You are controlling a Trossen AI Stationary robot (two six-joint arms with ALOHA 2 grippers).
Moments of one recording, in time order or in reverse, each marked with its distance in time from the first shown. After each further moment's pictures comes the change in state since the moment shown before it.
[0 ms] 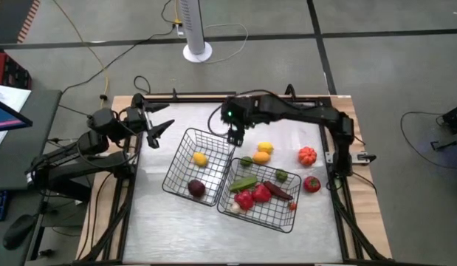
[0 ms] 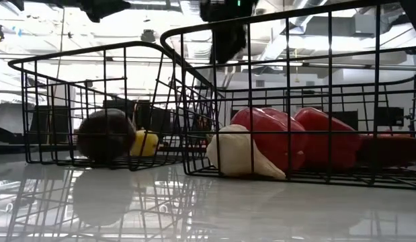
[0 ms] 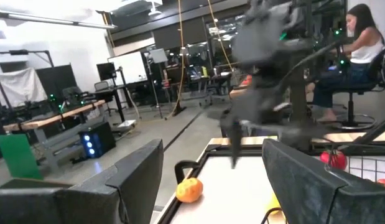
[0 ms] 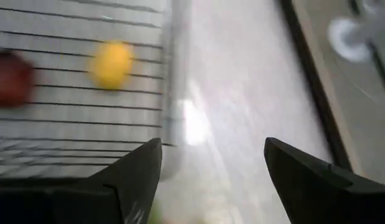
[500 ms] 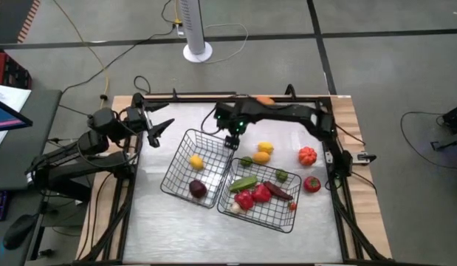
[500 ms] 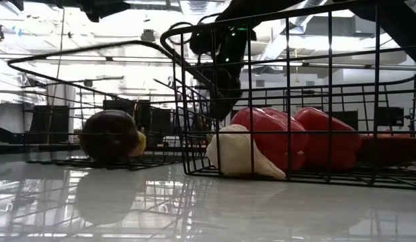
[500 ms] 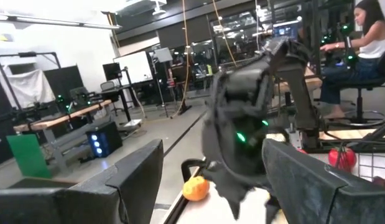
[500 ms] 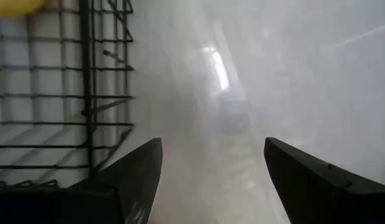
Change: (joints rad) left arm 0.000 0.000 0.000 -0.007 -0.026 0.026; right arm -0.073 0.216 -0.058 0.050 -0.203 -0.041
